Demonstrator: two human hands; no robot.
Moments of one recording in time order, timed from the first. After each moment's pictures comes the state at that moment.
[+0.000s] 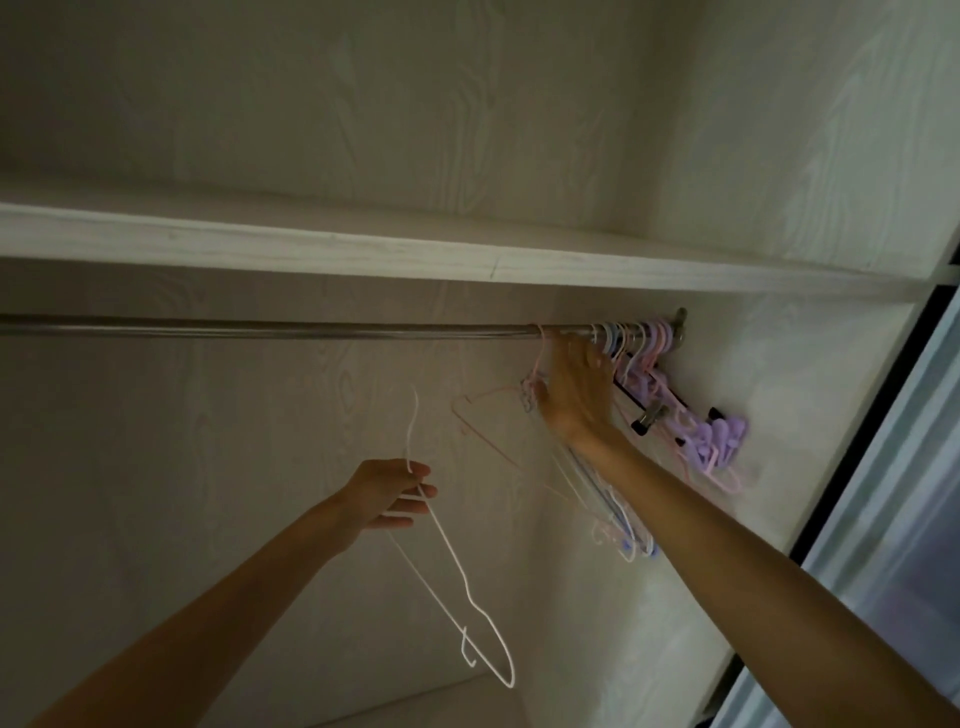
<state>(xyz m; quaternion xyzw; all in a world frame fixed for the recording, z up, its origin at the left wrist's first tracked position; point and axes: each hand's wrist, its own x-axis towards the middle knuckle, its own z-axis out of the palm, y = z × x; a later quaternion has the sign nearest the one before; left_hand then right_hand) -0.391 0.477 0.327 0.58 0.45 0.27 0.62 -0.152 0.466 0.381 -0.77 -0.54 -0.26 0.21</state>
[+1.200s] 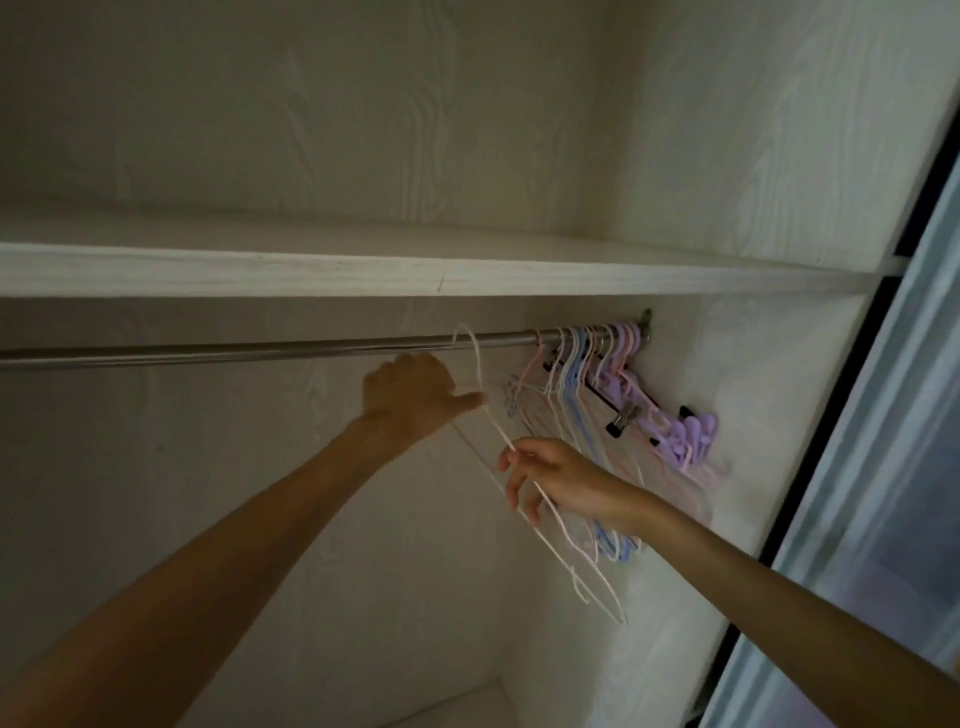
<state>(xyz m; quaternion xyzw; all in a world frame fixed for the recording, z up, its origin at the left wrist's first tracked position) -0.318 0.495 0.417 0.84 0.47 0.24 0.12 -0.179 0.376 0.375 -0.64 -0.59 0.34 0.36</state>
